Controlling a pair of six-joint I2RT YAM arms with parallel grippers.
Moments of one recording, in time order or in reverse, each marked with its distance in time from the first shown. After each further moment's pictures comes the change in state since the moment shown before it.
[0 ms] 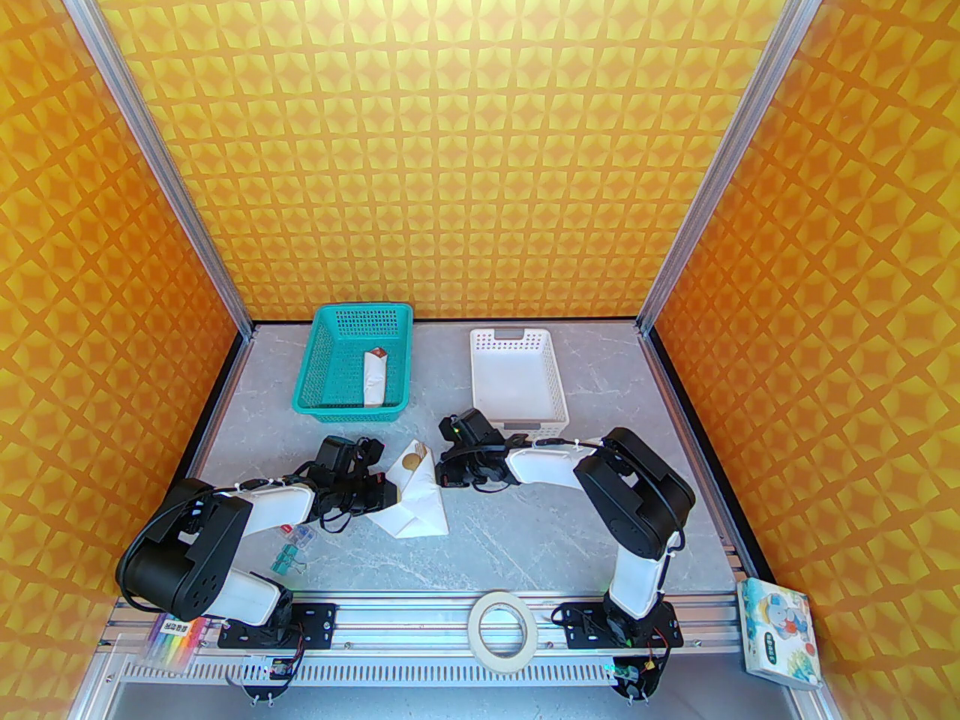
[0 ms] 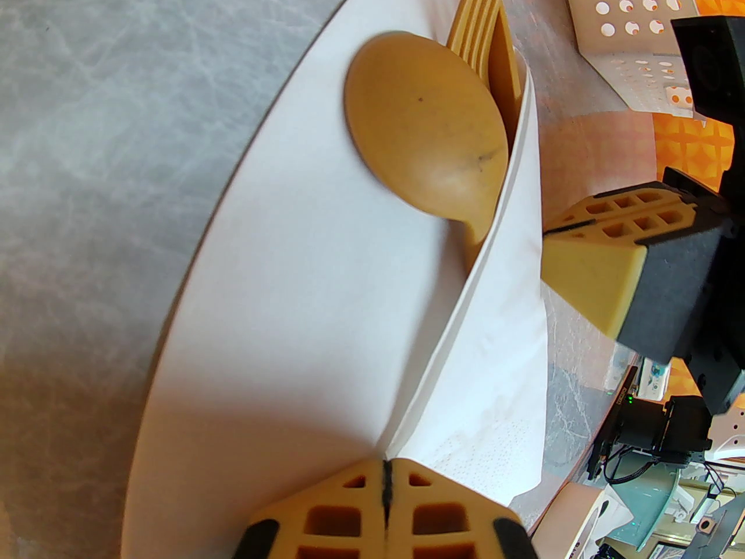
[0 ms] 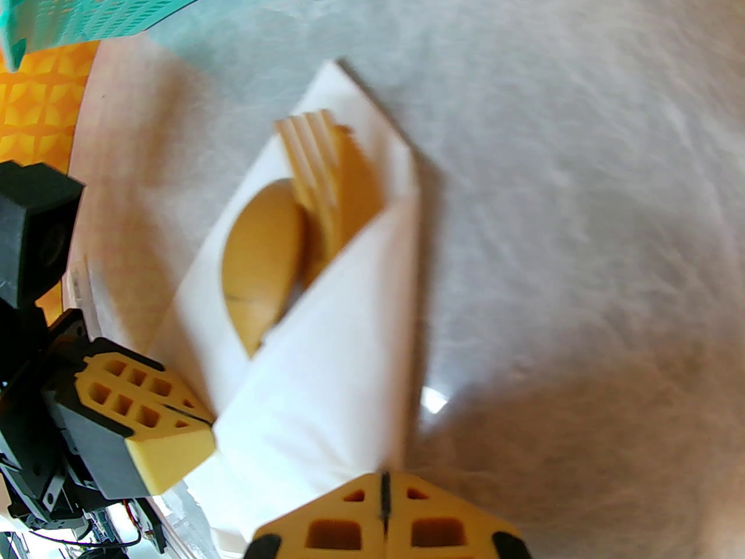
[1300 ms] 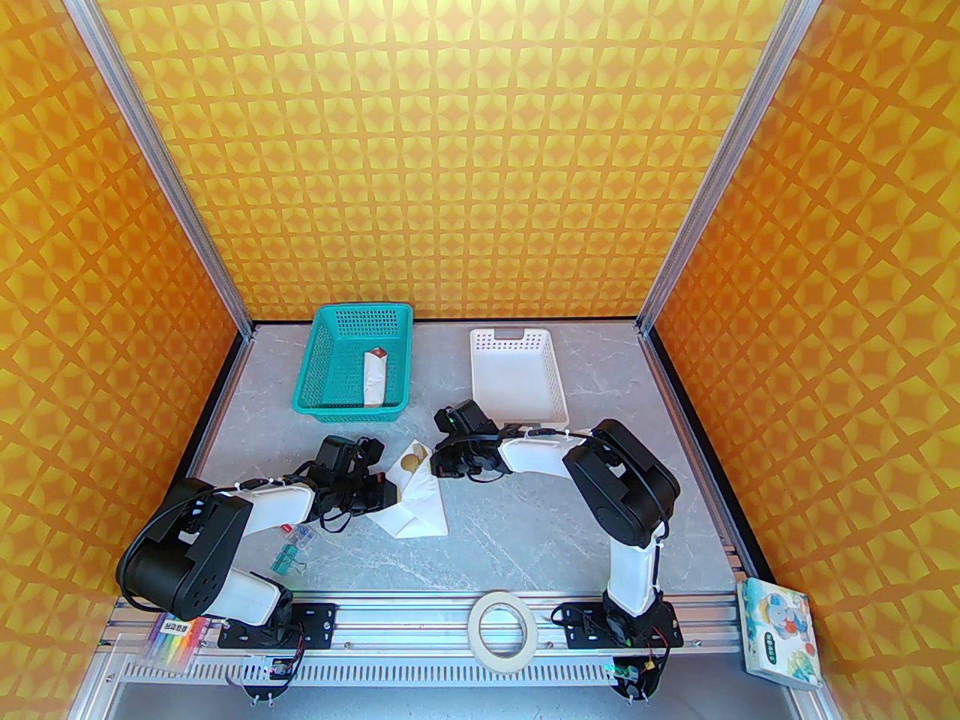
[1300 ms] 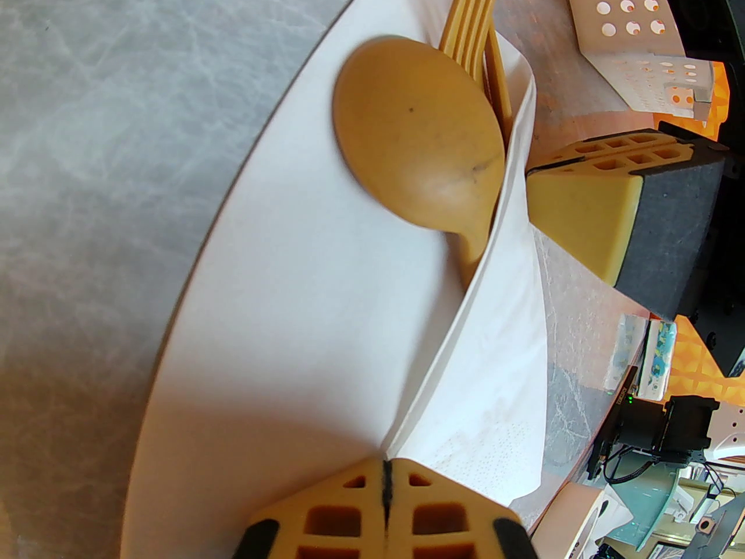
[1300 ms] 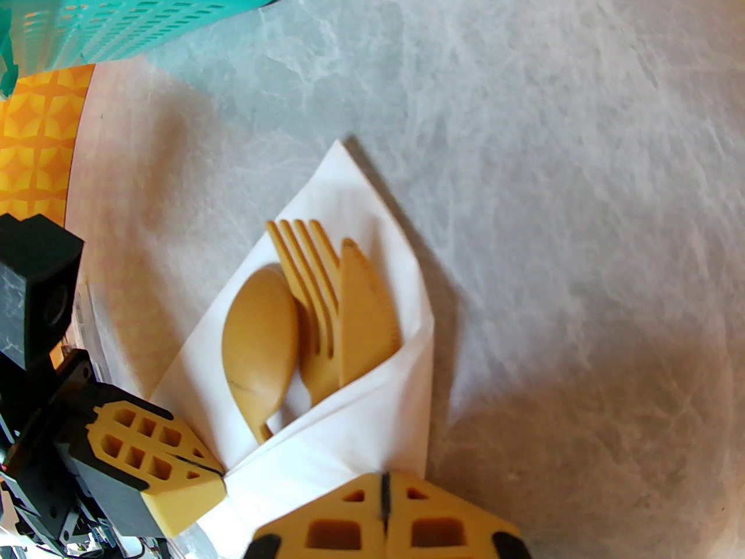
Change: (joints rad) left arm -0.001 0.002 0.003 -0.004 0.000 0.000; right arm -0.009 0.074 0.095 -0.013 -0.013 -0.027
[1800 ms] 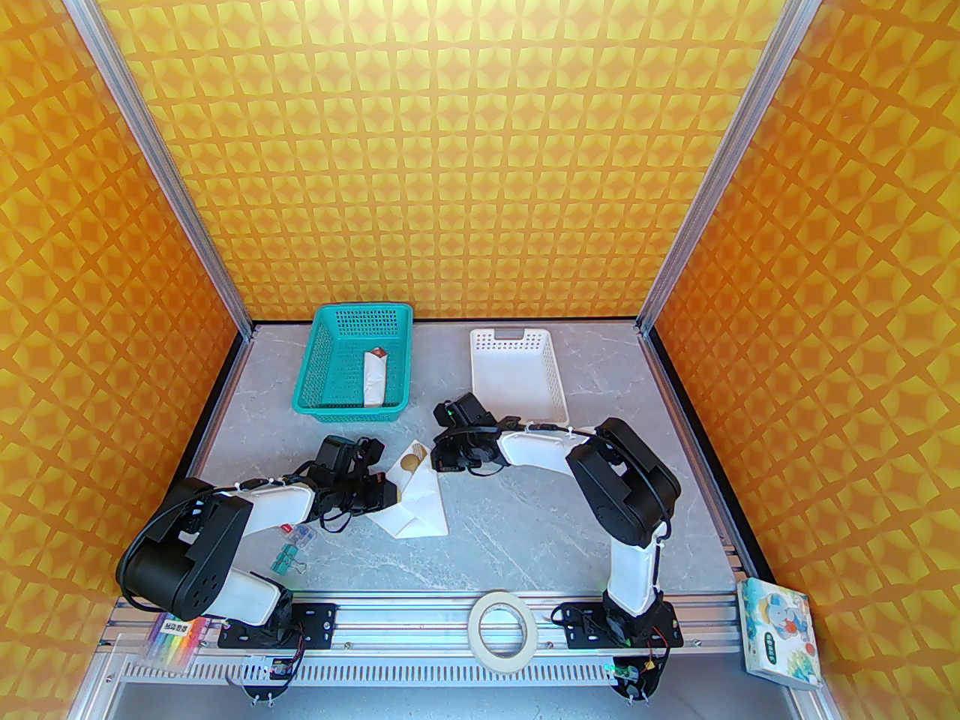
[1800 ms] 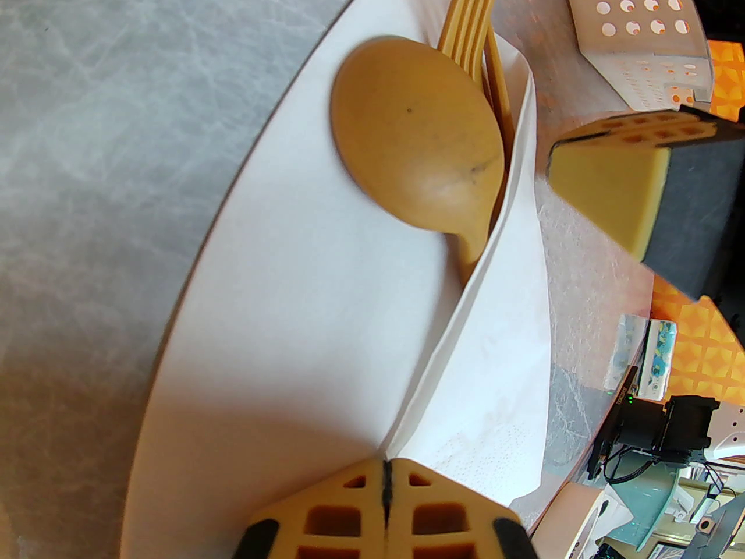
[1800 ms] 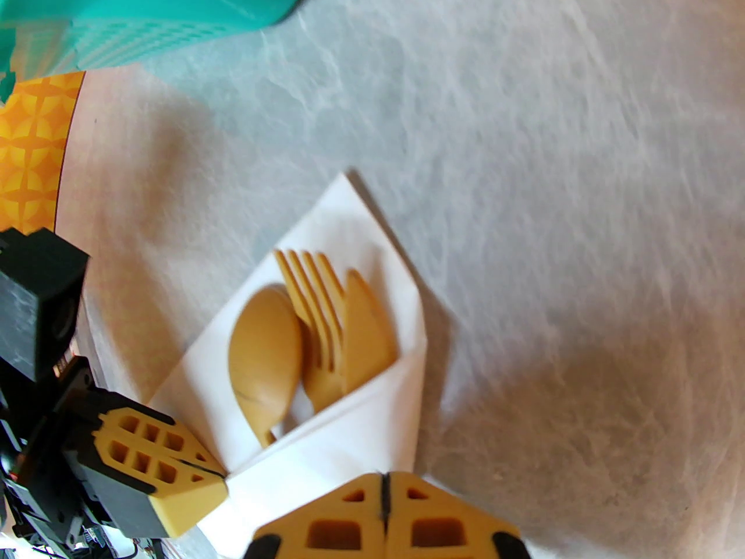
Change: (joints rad) left arm 0.000 0.000 0.000 0.000 0.000 0.000; right arm -0.008 -0.002 0.075 -0.087 0.021 -0.036
